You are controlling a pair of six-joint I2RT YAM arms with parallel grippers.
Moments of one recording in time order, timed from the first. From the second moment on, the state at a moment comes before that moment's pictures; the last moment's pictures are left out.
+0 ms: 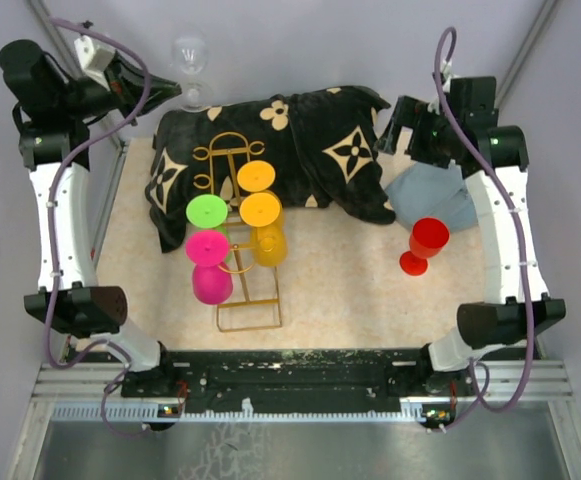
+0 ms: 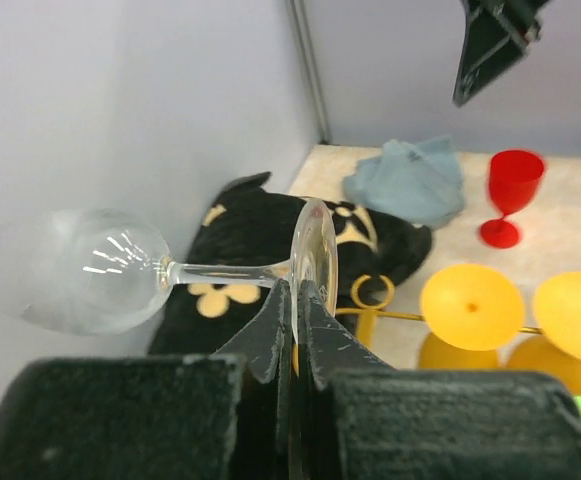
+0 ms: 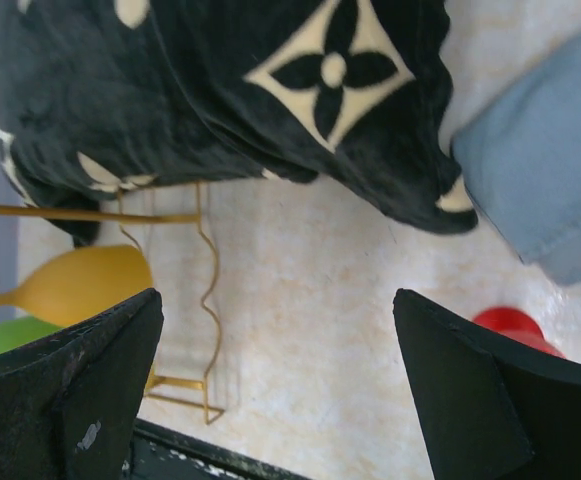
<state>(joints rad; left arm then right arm) 0.14 1.63 2.07 -0.20 1.32 -0.01 0.12 1.50 1.92 -1.07 -0.22 0.33</state>
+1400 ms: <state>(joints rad) -0.41 1.44 1.62 0.92 1.39 -0.97 -0.17 1.40 1.77 -0.53 -1.04 0.67</state>
